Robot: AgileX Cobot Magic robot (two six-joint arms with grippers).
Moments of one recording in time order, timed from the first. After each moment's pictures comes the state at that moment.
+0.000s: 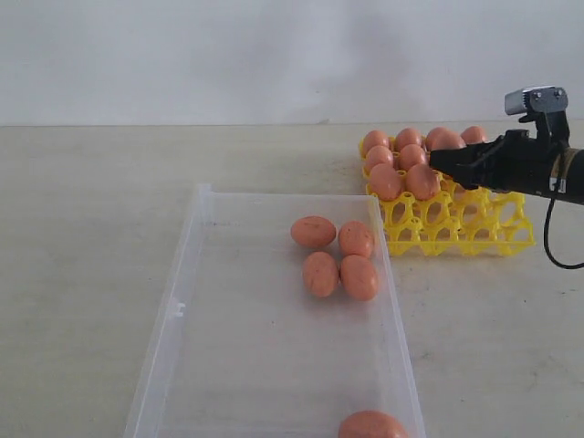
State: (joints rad) left arm 0.02 0.00 0.00 0.04 0.28 -0.08; right arm -0.29 2.12 -1.06 -1.12 -0.90 0.80
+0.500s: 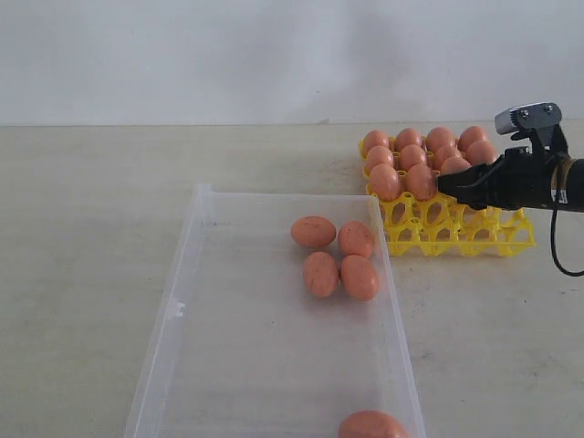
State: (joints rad) left arm 0.02 0.00 0.00 0.04 0.28 -0.08; right arm -0.29 2.12 -1.06 -1.19 -0.74 0.82
